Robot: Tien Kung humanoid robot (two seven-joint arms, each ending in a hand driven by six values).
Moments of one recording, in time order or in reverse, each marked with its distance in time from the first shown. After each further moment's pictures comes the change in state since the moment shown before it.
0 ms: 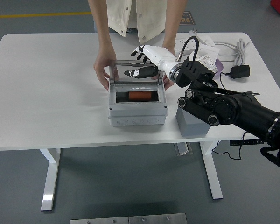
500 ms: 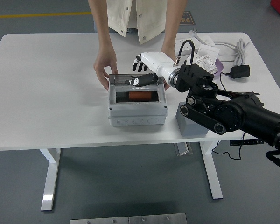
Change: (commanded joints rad) left arm 0.004 0.003 0.011 0.000 -0.028 0.001 -0.007; right arm -0.040 -0.051 0.001 0.146 -0.129 0.087 -0.103
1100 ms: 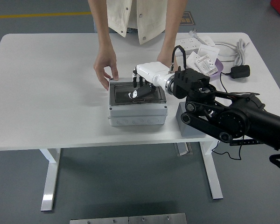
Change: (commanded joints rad) left arm 0.005 -0.001 -0.003 0.000 0.000 0.001 0.001; right arm -0.020 -0.038 0.049 0.161 -0.096 0.172 -0.114
